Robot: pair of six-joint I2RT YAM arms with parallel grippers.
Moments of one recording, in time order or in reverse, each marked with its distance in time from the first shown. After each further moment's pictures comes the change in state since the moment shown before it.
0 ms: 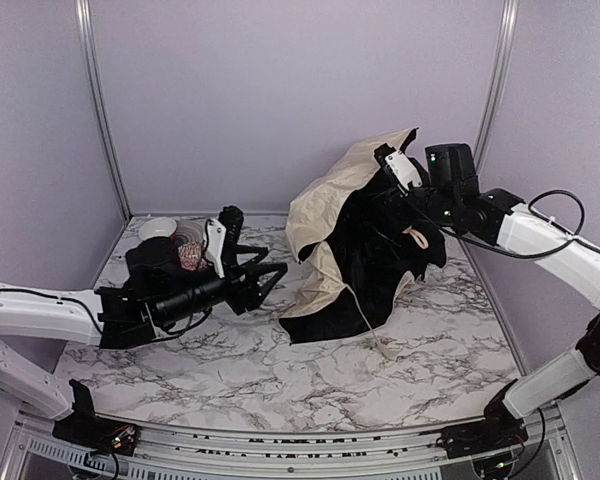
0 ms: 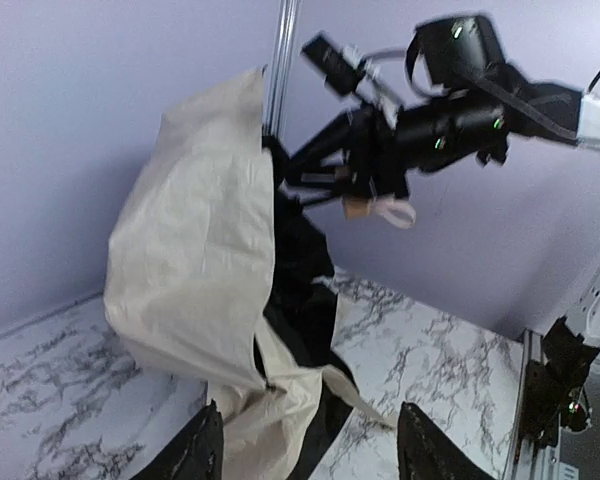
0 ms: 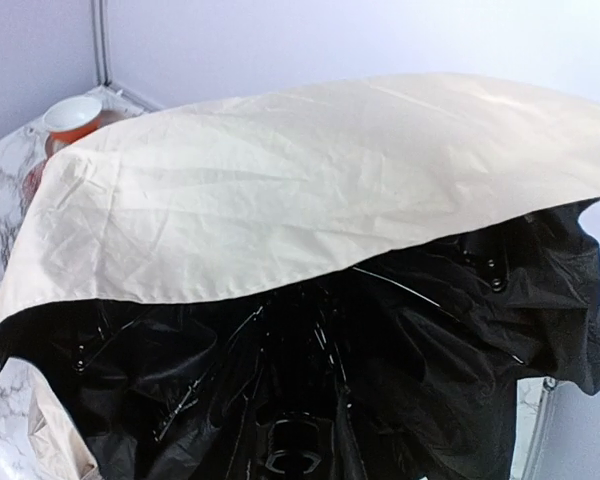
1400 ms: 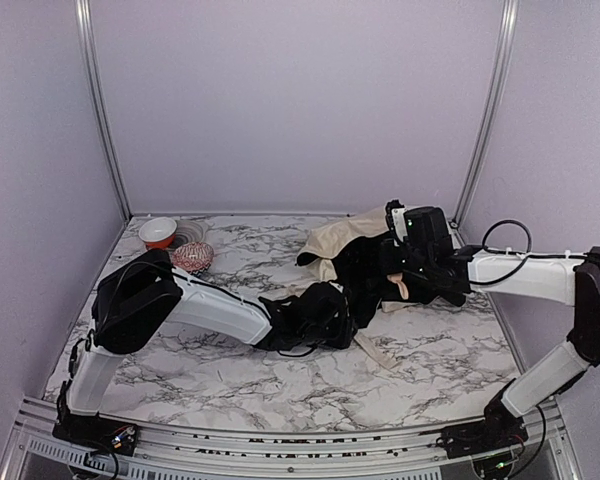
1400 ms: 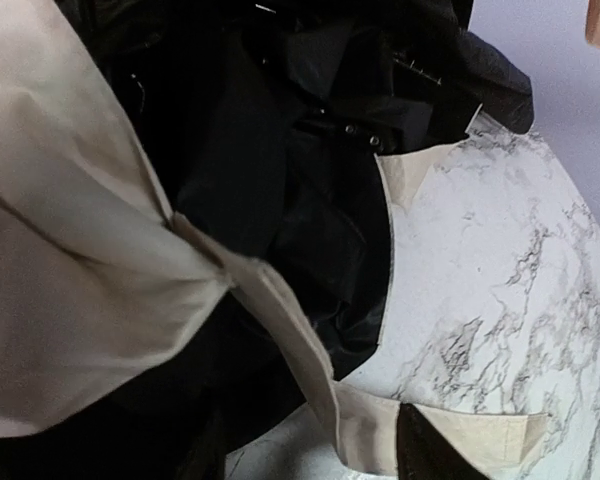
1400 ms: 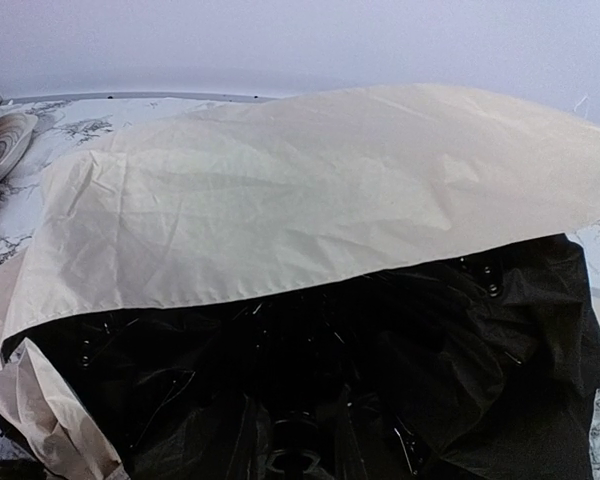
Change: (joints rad) left arm -0.076 1.019 0.738 -0.383 -0.091 -0.459; right arm 0.003 0.068 -0.393 0.362 0.230 0.393
